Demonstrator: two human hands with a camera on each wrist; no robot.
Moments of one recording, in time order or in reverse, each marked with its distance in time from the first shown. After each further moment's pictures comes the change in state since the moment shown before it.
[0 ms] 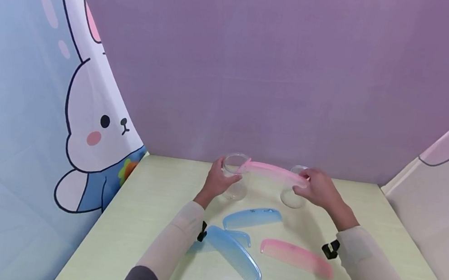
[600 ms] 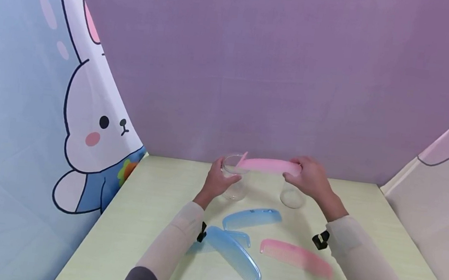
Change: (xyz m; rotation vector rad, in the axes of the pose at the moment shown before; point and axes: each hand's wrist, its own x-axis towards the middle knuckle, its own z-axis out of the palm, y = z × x) left_hand -0.001 0.001 0.003 -0.007 0.021 0.001; right_hand 0.020 -0.031 -0.008 0.033 0.115 -0.018
